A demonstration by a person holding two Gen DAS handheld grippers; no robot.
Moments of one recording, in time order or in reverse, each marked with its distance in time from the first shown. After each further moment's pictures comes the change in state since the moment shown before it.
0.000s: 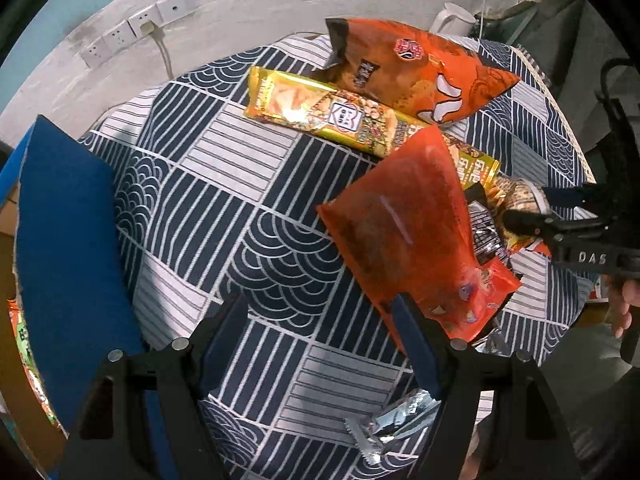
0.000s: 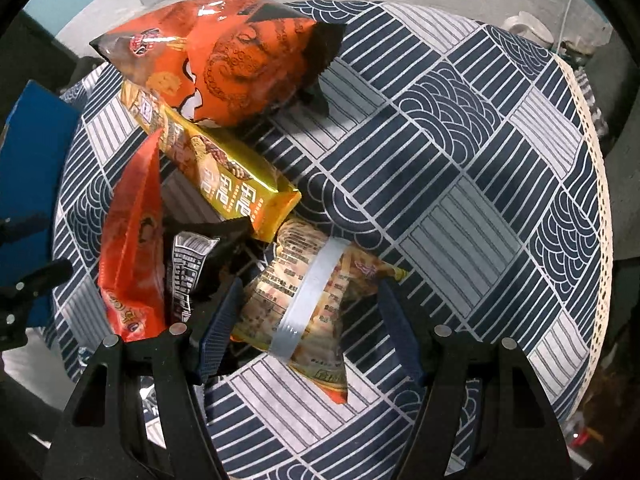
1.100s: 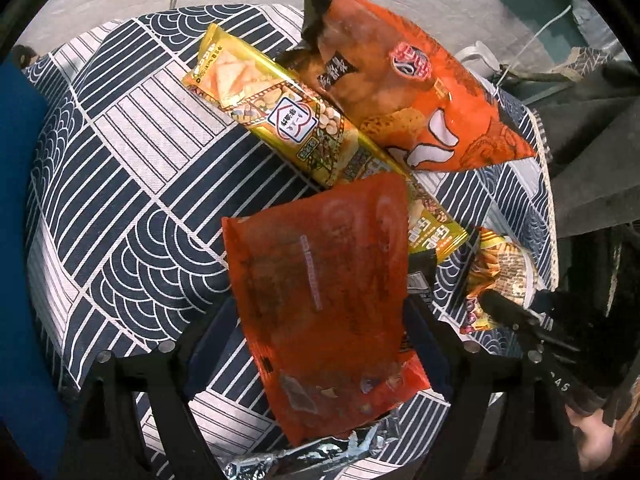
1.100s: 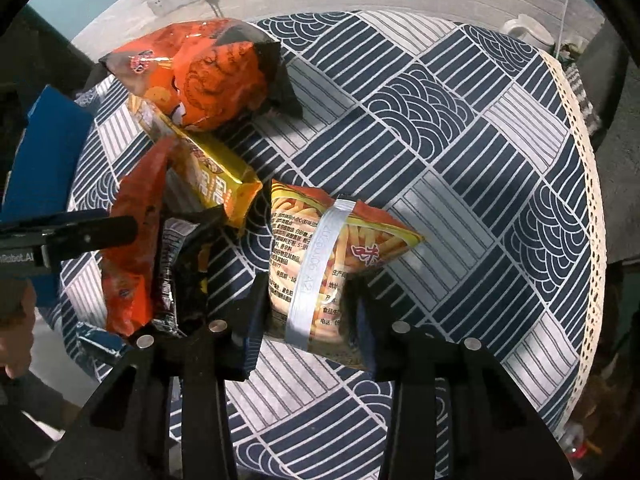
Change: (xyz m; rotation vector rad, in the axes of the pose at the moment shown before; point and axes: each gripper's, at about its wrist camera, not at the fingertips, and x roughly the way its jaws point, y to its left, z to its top) left arm 0.040 -0.021 0.036 -0.321 0.057 -0.228; right arm -0.026 -0.046 -0.017 -0.019 -0.044 0.052
